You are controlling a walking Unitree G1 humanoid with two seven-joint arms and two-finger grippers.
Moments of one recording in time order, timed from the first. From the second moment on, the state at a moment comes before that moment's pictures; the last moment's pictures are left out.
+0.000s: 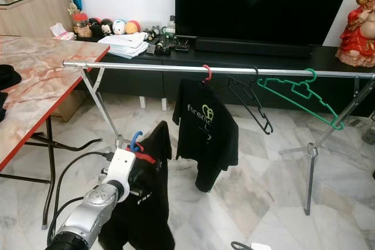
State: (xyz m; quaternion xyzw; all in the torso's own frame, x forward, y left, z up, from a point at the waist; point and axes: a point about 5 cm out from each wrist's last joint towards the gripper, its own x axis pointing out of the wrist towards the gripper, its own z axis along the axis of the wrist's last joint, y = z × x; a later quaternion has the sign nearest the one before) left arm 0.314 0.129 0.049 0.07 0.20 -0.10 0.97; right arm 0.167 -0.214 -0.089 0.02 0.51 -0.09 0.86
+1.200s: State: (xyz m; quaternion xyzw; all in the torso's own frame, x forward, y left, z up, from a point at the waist) left arm 0.317 0.122 0.054 0.07 0.19 -0.12 0.97; right arm 0.153 -0.218 -0.094 0.02 0.53 -0.08 0.84
